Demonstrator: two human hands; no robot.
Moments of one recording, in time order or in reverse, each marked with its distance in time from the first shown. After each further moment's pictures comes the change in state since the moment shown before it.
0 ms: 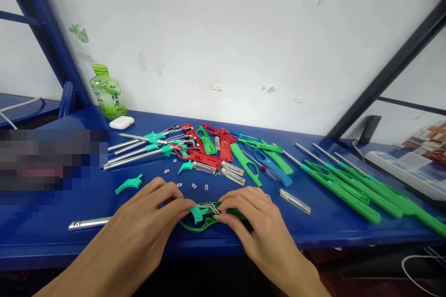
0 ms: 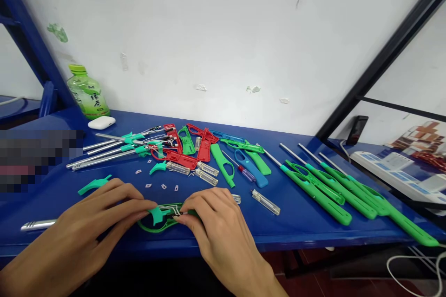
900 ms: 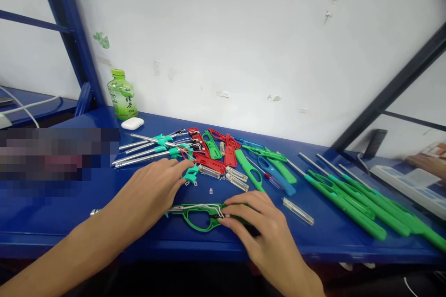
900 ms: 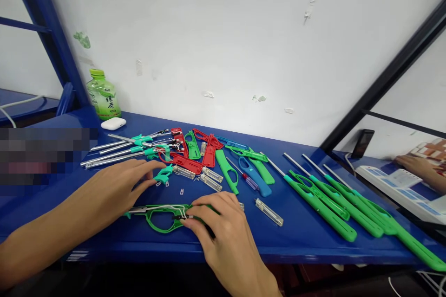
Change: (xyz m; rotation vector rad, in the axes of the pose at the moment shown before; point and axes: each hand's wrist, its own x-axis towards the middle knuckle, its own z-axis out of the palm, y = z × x) left_hand 0.016 -0.053 0.020 0.152 -0.234 -0.338; right_hand 0.002 0.006 0.000 -0.055 0.075 -0.082
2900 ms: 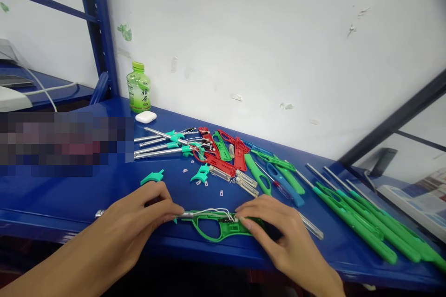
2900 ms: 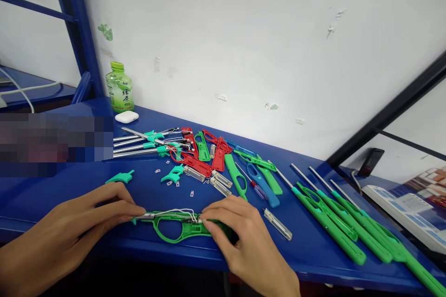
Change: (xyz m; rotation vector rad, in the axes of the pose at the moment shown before) left_hand -0.079 0.001 -0.018 -0.396 0.106 0.089; right_hand 0.013 0.006 -0.026 0.052 -0.269 0.042
